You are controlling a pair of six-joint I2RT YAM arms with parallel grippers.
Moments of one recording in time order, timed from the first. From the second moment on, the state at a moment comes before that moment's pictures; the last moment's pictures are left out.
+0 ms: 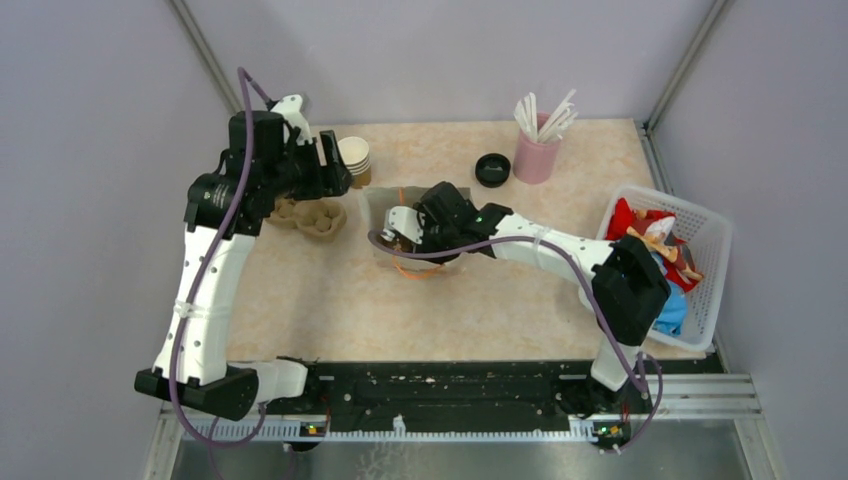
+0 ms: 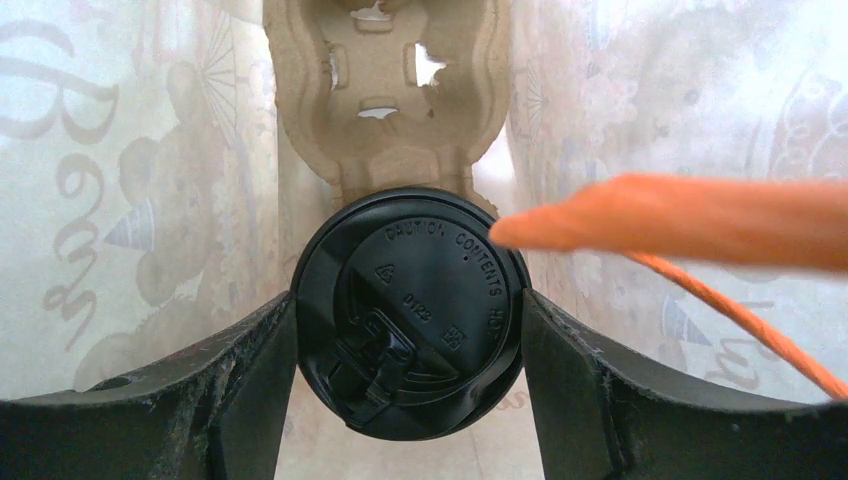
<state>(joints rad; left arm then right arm) -0.25 1.28 1.75 -1.06 0.10 -0.30 0.88 1.77 1.37 -0.46 -0.07 -0.65</state>
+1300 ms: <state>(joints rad) -0.25 1.15 1.72 -1.08 0.19 -0.35 0.85 1.86 1.60 -0.74 -0.01 -0.55</state>
